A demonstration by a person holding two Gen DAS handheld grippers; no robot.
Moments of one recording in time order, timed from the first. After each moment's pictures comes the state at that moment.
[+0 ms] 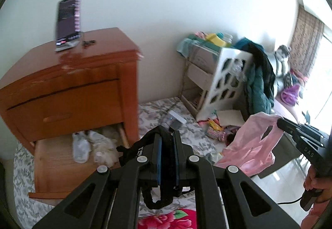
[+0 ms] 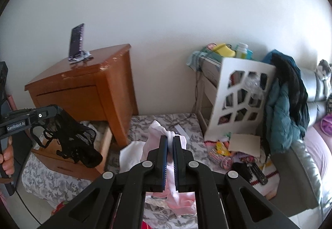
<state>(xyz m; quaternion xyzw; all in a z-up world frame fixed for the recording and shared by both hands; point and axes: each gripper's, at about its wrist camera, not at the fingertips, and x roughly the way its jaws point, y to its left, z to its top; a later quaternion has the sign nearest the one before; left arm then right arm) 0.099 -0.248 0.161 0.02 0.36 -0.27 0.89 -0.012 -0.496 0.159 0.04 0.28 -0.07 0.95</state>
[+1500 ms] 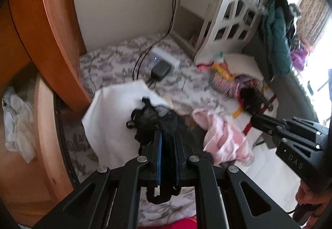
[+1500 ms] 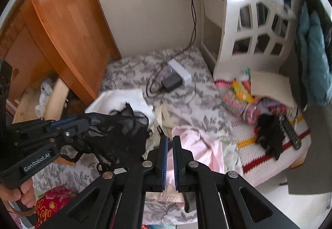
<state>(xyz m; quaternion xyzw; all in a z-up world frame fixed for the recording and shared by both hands) 0.177 -0.378 -0.058 0.08 0.52 -0.28 0.80 0.116 -0.552 -0.051 0.12 0.46 -0.05 0.88</state>
